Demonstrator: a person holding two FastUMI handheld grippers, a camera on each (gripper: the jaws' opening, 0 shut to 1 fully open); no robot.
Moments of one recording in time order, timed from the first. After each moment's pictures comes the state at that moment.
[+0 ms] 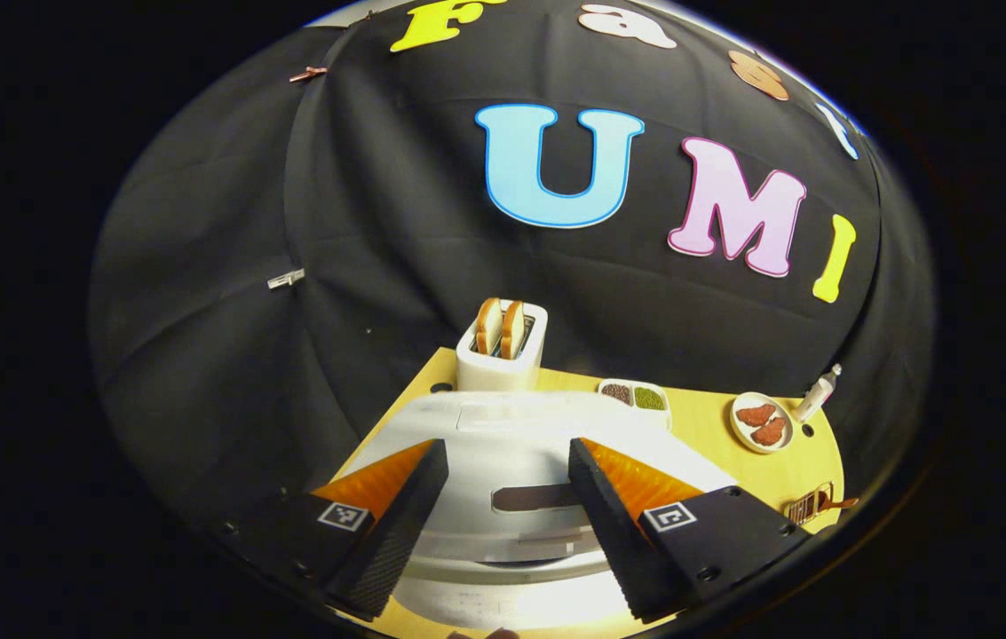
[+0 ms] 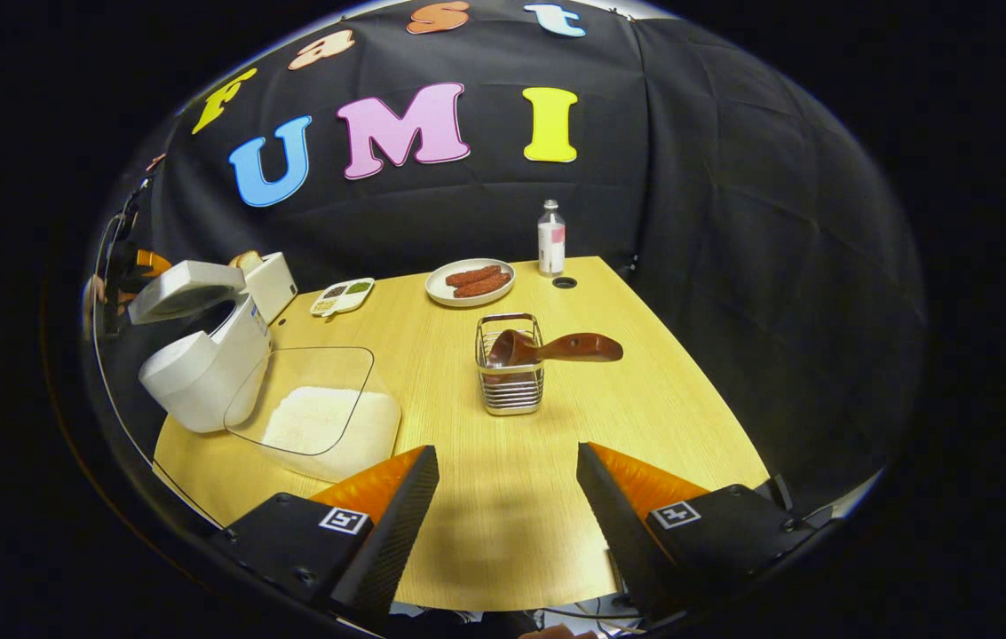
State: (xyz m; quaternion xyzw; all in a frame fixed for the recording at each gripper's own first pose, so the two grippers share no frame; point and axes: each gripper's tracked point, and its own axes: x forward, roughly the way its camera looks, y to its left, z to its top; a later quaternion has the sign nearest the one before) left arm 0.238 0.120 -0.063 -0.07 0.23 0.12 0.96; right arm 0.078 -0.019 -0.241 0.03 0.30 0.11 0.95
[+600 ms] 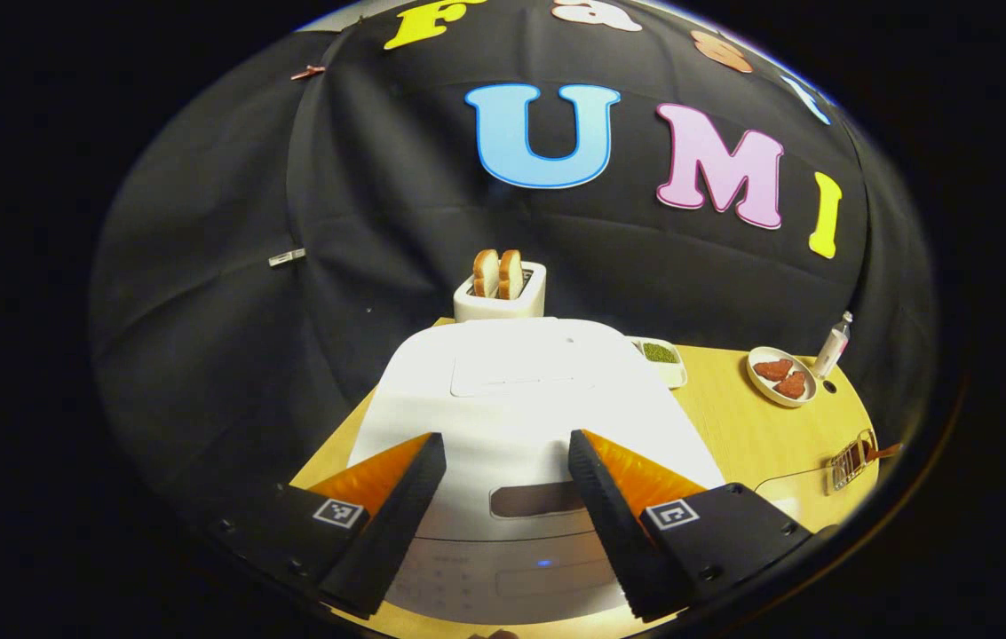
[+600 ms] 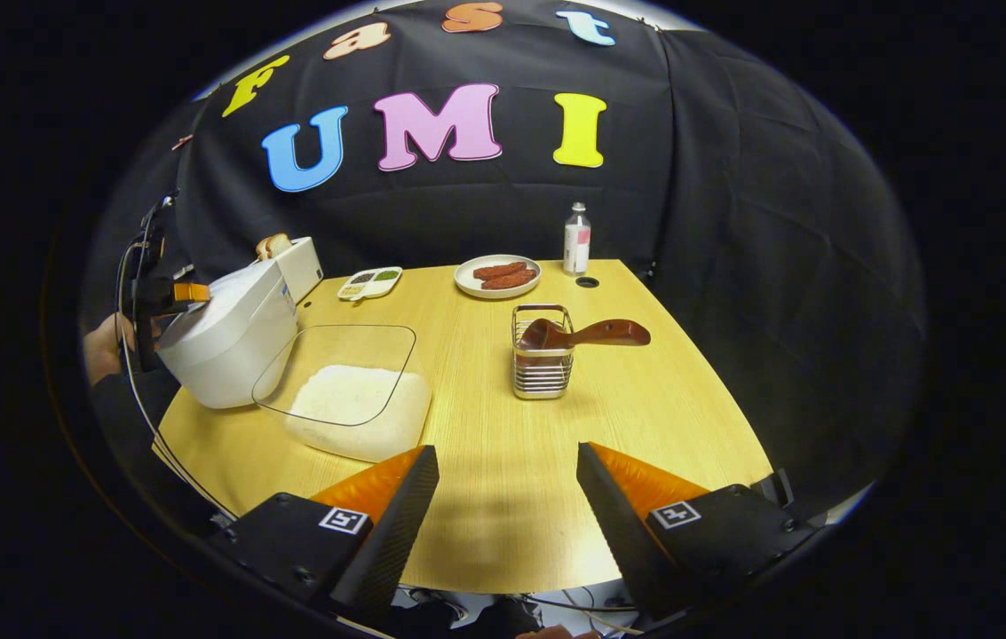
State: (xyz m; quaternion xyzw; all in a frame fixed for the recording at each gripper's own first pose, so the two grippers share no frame) left arm 0.215 0.103 -0.143 -0.03 0.21 0.11 0.97; right arm 0.042 0.007 -0.230 0.01 0.29 0.15 0.95
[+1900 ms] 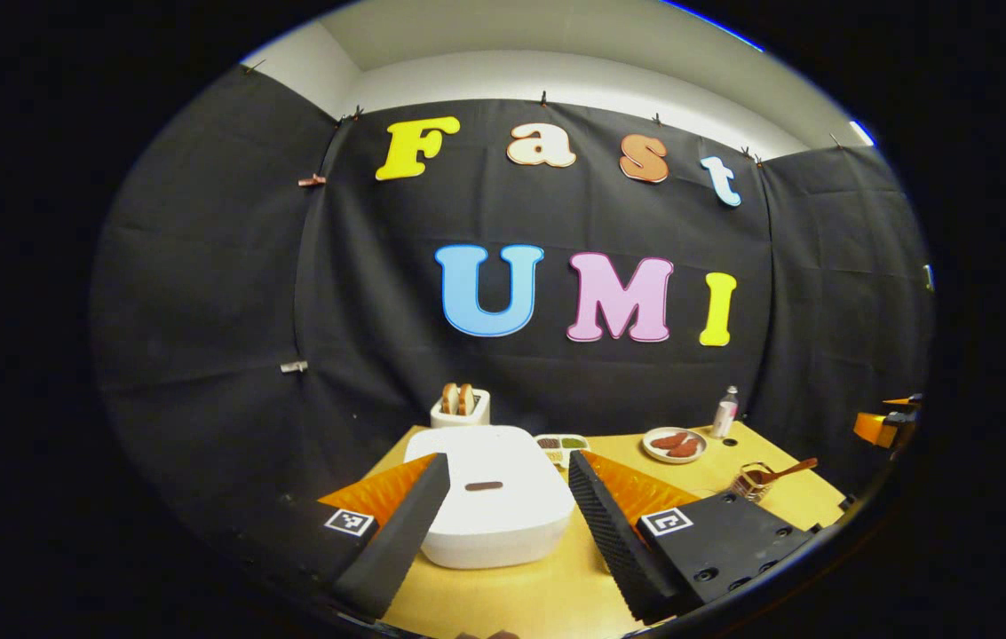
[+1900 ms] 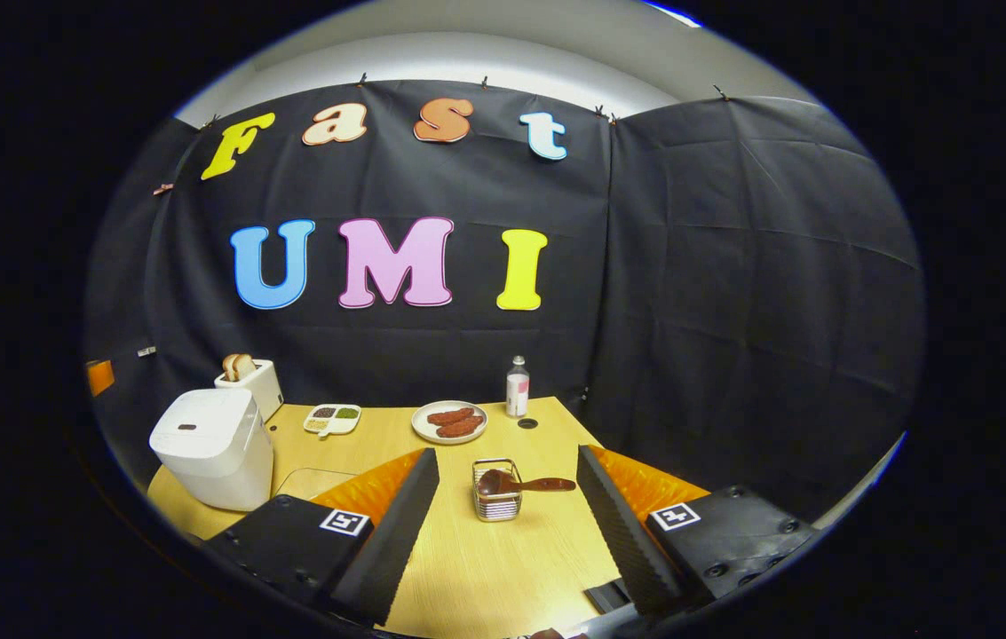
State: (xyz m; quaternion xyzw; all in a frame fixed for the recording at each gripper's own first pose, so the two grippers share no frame) left arm -0.005 0.020 0.009 -0.04 0.03 0.03 1.00; right arm 0.048 -0.016 -0.059 0.02 0.09 0.02 1.00
